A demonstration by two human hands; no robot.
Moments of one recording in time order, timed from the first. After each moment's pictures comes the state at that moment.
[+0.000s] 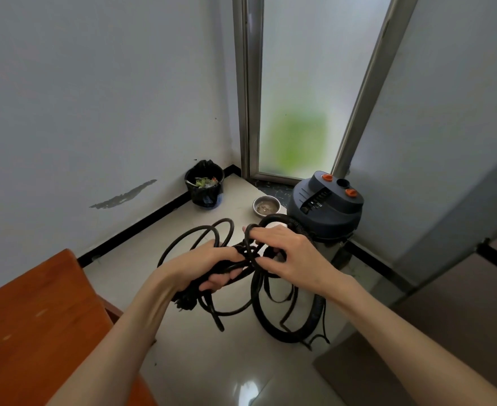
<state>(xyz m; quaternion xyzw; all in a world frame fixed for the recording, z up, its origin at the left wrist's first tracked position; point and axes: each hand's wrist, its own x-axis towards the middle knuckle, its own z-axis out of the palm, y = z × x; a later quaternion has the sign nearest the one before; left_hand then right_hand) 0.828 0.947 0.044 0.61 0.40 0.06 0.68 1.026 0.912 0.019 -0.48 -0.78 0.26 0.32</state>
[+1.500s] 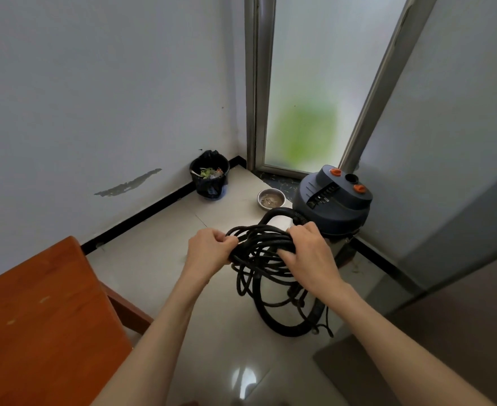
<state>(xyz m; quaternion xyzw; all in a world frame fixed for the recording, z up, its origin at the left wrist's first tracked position) 0.847 0.953 0.010 0.53 0.70 0.26 0.41 1.022 0.917 -0.005 -0.68 -0.68 0.13 0.23</state>
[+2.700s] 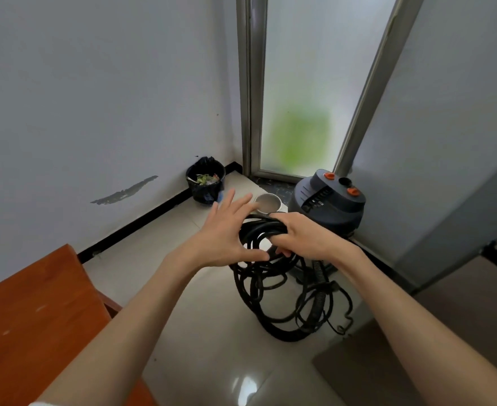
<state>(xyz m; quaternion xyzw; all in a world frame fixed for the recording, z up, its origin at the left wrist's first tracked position) 0.859 0.970 0.046 0.87 0.45 0.07 0.20 1.039 0.943 0.049 -0.54 -0.71 0.41 0.19</state>
